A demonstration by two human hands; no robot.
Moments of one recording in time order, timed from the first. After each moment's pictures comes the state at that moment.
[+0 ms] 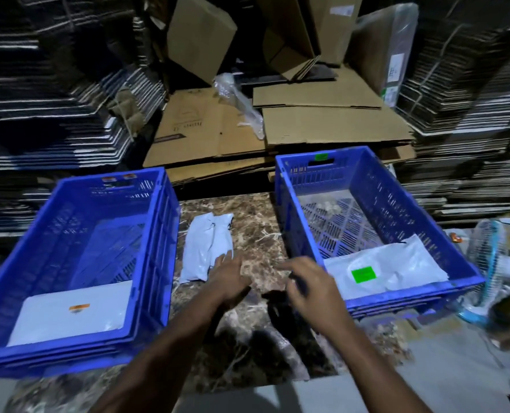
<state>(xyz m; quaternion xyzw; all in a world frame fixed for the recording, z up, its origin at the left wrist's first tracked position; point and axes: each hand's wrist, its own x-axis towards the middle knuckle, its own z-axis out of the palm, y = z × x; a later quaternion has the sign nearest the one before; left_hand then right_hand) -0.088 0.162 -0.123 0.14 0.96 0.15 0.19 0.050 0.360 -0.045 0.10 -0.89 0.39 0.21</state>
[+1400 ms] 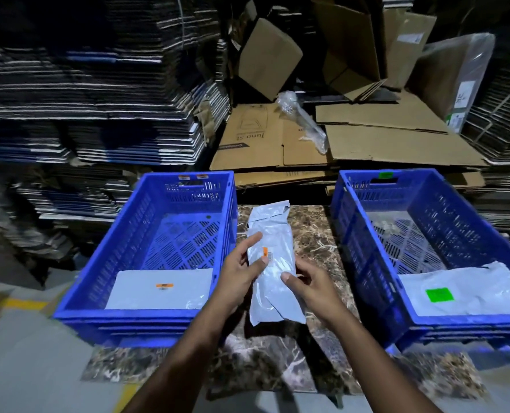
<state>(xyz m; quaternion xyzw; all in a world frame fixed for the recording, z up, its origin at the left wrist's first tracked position) -0.020 0.044 -0.017 0.07 0.72 0.69 0.04 0.010 0.227 -0.043 0.05 -0.71 0.70 -0.02</state>
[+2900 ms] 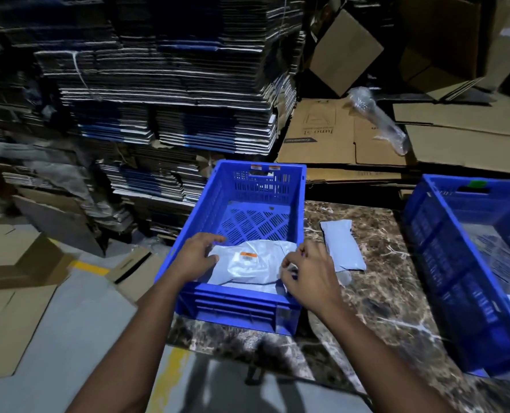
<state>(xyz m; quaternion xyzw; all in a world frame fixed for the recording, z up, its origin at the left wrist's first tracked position) -0.052 -0.237 -0.034 0.03 0.96 0.28 0.04 -0.015 0.053 -0.041 0.14 -0.96 0.22 0.13</state>
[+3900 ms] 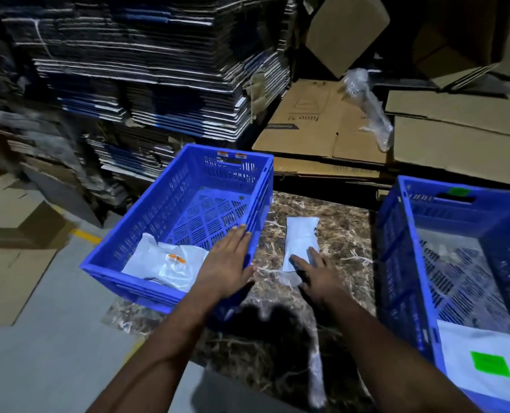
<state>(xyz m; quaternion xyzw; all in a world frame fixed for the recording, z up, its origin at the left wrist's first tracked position) -0.065 -0.004 -0.070 0.08 1.00 0.05 0.01 -0.128 0.262 -0.182 0.16 -0.97 0.12 -0.12</state>
